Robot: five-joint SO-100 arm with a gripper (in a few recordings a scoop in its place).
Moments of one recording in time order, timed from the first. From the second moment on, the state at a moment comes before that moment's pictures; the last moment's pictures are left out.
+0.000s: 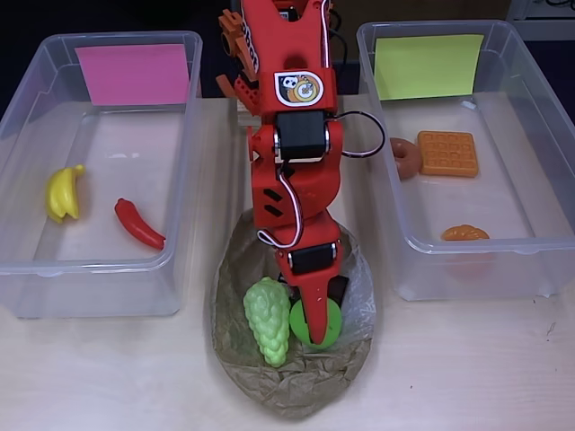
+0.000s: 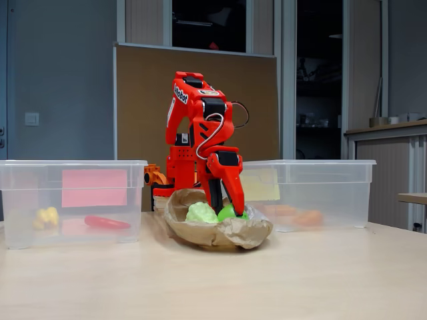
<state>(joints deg) -7.3 65.8 91.9 49.2 -16.3</state>
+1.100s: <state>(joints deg) -2.6 92.7 79.5 85.9 -19.7</state>
